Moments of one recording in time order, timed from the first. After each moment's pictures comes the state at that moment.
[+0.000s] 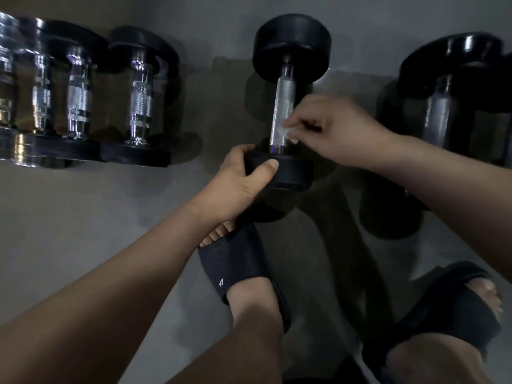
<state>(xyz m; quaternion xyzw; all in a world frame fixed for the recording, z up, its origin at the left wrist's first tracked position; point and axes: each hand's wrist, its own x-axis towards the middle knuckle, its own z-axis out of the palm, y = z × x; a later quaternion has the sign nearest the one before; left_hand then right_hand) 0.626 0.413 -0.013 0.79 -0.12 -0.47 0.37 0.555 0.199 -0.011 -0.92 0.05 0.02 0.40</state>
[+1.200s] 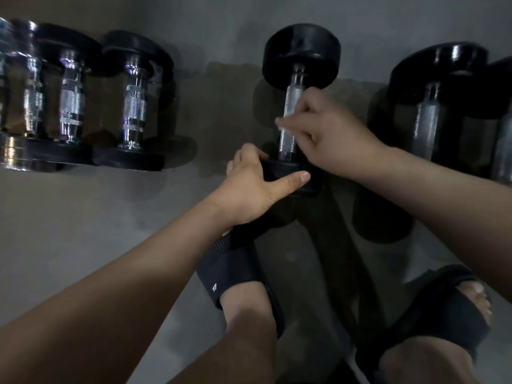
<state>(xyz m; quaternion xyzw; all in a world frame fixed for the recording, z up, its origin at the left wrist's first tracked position) 0.612 0.386 0.010 0.83 -0.17 -0.46 0.26 0.550 0.207 -0.016 -0.94 0.05 -0.06 0.32</state>
